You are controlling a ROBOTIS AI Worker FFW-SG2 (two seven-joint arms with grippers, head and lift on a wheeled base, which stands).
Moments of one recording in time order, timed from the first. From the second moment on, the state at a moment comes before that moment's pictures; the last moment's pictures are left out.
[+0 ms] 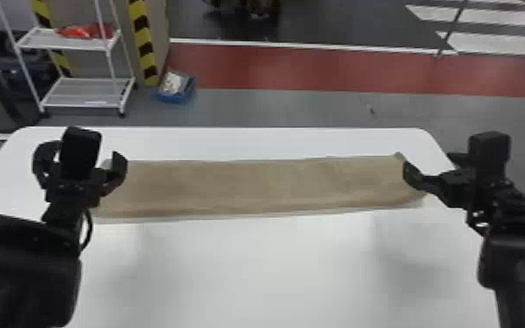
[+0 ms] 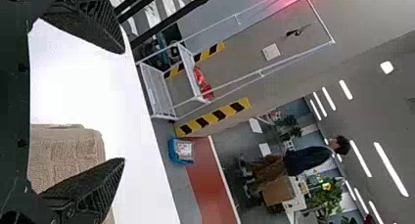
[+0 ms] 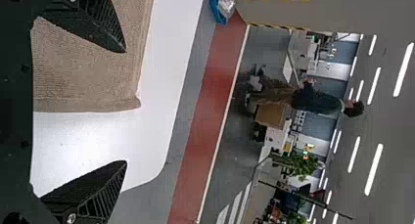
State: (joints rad) left arm -0.02 0.17 -0.05 -1.74 -0.20 0.48 0.17; right arm -0.17 -0.10 -0.39 -1.51 0.34 0.32 0.52
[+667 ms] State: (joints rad) left arm 0.08 0.17 0.03 -1.87 0.01 0.46 -0.02; right arm -0.17 -0.13 -0.61 -1.51 0.18 0.42 0.82
